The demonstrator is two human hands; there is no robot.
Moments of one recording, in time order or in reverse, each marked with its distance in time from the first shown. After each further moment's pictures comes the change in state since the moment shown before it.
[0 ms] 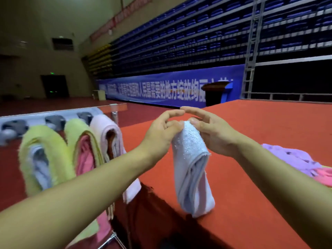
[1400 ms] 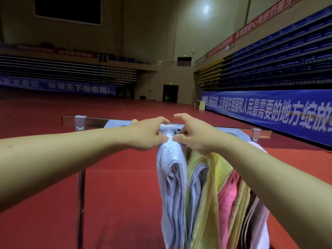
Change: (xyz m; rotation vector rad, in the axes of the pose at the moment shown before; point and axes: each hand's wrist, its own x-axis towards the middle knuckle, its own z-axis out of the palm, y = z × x) left_hand -0.112 0.095 -0.337 1.341 0.276 -0.556; right_hand 0.240 0.041 0.327 -0.990 -0.426 -0.216
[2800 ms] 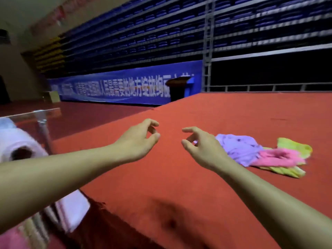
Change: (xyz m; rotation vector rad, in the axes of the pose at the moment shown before) left_hand -0.003 0.421 0.206 -0.464 -0.170 0.769; right_hand -0.469 0.216 -0.126 -0.221 0.714 0.792
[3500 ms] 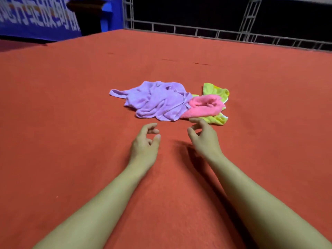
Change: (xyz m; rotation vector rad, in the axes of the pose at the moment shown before) left_hand 0.081 0.056 0.385 -0.812 -0.053 -0.115; right_hand -0.067 0.294 -0.021 -0.159 0.304 0.565
